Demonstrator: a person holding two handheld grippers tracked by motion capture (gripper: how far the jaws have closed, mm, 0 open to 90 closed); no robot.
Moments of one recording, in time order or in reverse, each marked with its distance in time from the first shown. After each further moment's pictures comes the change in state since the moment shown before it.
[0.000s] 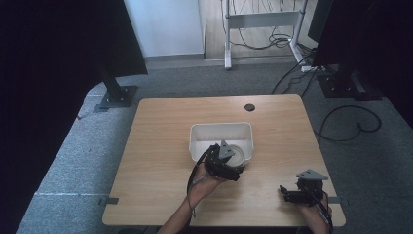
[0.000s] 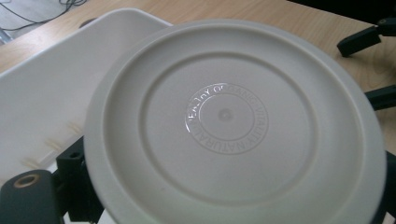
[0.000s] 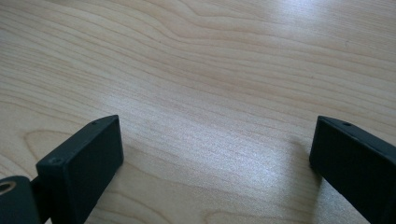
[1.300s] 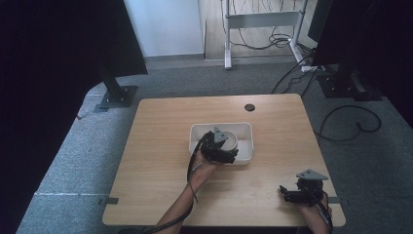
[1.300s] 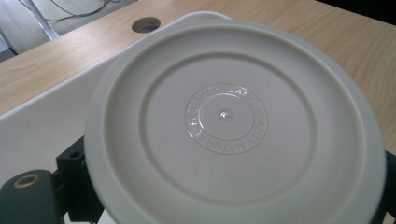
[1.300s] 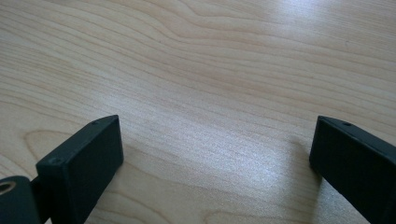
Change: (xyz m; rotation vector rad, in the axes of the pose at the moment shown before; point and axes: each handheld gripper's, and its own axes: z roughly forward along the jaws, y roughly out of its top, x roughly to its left) left arm 0.045 0.003 0.029 -0.007 0.105 -0.085; right arm 0.000 0.000 0.000 0.000 0.000 0.001
